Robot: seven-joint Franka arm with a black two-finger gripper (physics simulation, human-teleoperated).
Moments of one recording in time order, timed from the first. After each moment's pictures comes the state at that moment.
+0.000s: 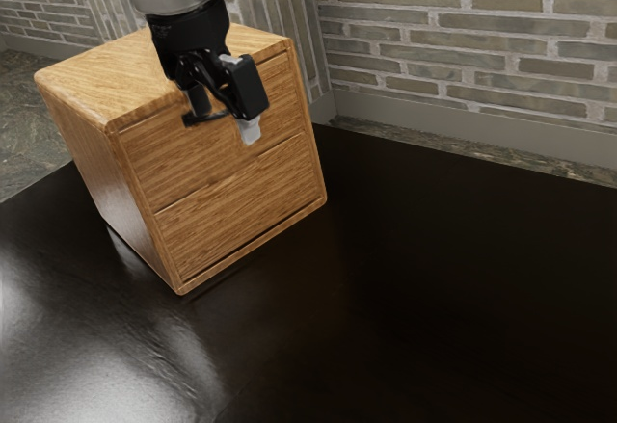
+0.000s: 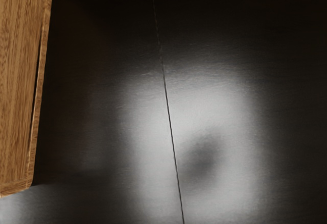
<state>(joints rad) -0.18 0.07 0.09 -1.10 0.10 1.29 0.09</state>
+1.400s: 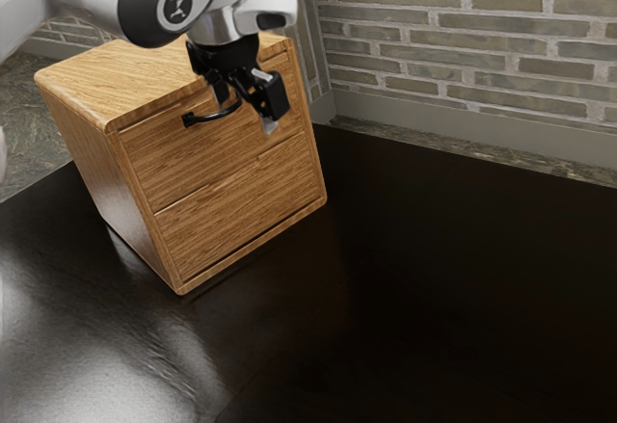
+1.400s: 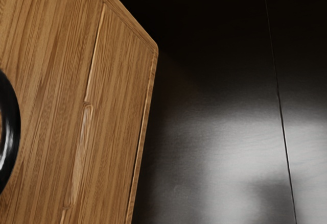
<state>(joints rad) -0.13 0.20 0.14 -1.16 0.26 1.59 0.11</state>
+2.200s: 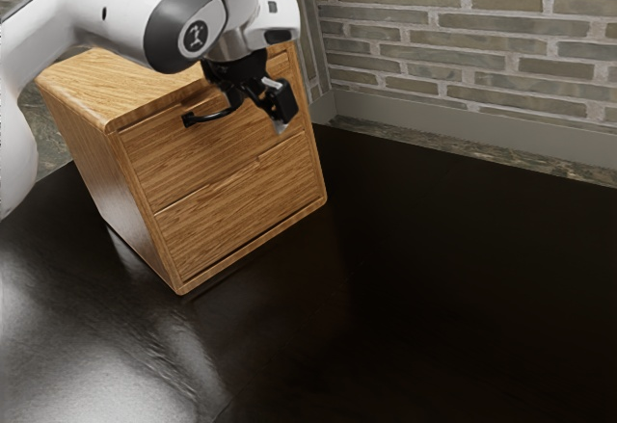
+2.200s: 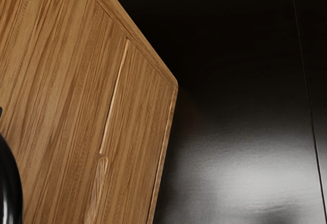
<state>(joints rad) -0.06 0.25 0.14 -1.20 0.23 1.77 0.10</state>
